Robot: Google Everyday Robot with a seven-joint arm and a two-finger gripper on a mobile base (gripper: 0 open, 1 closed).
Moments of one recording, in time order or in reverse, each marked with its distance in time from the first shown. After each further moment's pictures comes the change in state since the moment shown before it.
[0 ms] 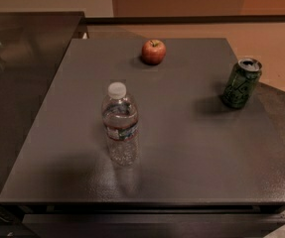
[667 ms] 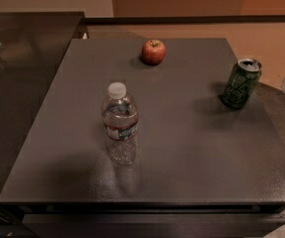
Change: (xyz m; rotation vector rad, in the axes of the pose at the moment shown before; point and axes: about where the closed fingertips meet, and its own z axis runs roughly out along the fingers) arm 0.038 0.006 0.025 0.065 -0.013 0.073
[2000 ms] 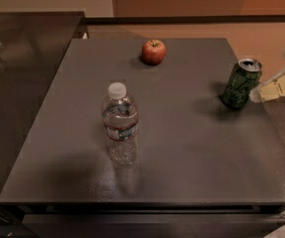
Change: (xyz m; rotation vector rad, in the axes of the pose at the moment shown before) arm 0.052 -0.049 0.084 -0.015 -0.054 0.122
